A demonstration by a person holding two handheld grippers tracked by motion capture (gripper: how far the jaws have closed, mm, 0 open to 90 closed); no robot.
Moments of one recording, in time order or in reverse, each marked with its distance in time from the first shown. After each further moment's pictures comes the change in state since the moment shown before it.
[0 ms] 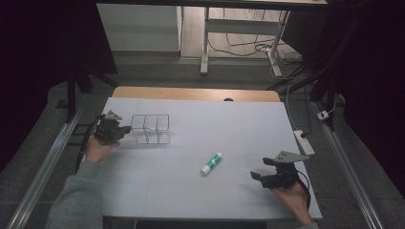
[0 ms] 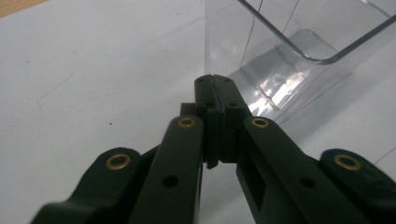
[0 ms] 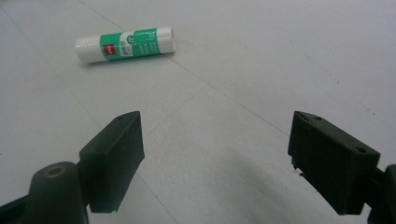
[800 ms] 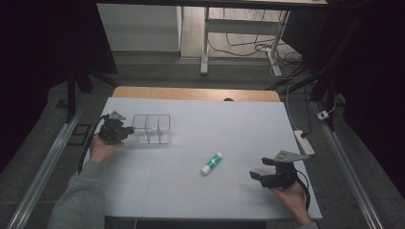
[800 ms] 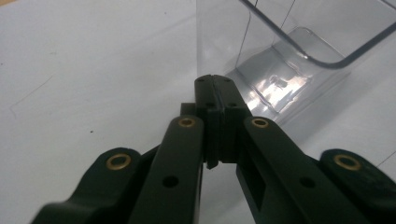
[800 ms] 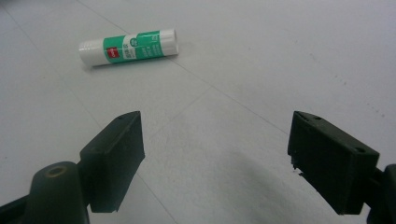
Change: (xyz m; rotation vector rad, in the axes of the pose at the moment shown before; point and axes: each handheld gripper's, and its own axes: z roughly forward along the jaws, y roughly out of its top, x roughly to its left) left arm -0.004 0.003 0.009 0.004 -0.023 0.001; right arm -0.001 0.000 0.002 -0.001 0.014 0.012
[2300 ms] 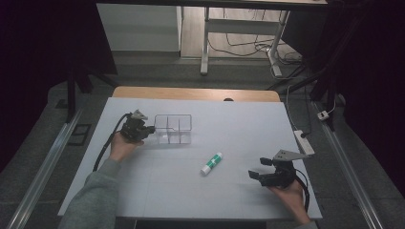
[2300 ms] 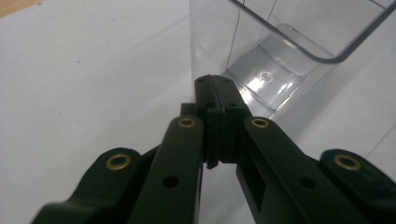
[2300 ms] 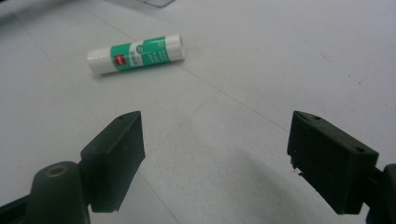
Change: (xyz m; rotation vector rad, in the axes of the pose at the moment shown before) left arm -0.048 0.034 0.029 -0.021 -0.097 0.080; right arm -0.002 0.000 0.003 -0.016 0.045 0.049
